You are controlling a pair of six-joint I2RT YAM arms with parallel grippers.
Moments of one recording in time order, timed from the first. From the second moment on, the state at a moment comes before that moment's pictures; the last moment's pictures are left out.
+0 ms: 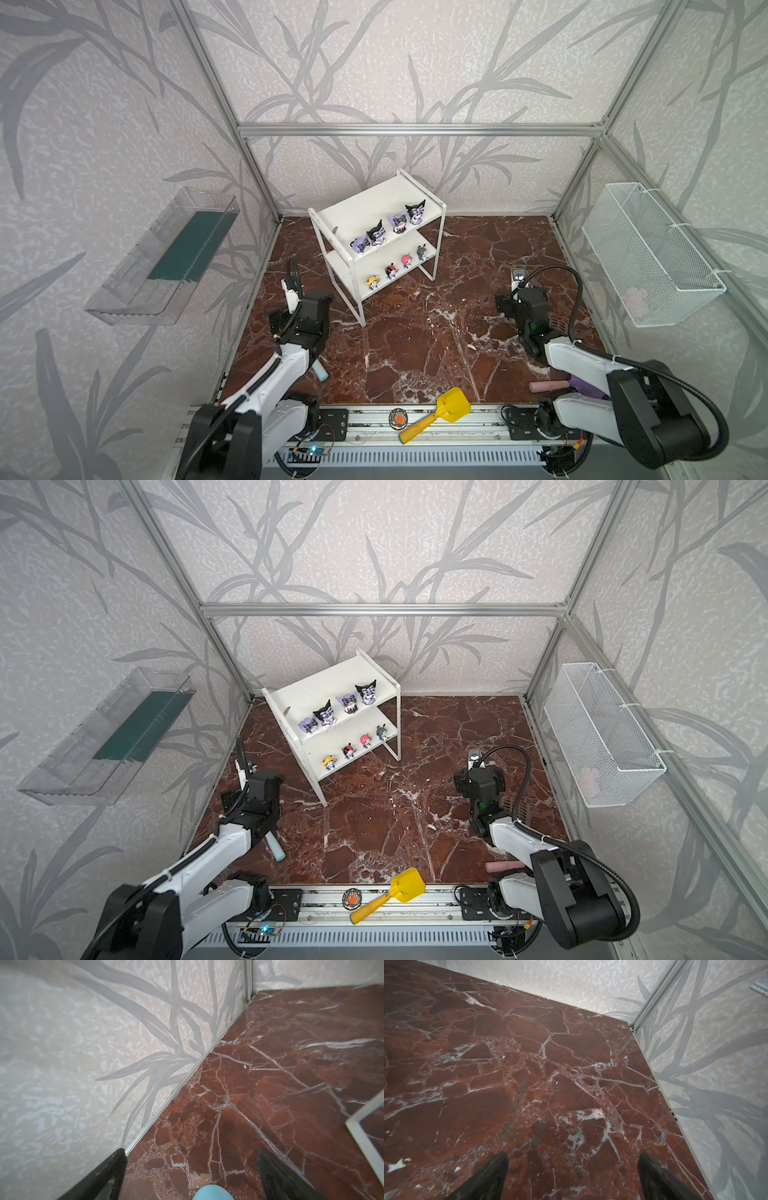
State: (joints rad) left arm -0.15 1.13 0.40 0.06 -0.92 -0.19; right arm 0.24 1.27 0.32 0.51 0.42 -0.11
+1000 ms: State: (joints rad) left arm -0.14 1.54 0.43 0.74 -0.68 0.02; right arm 0.15 1.56 0.33 0.86 0.12 -0.11
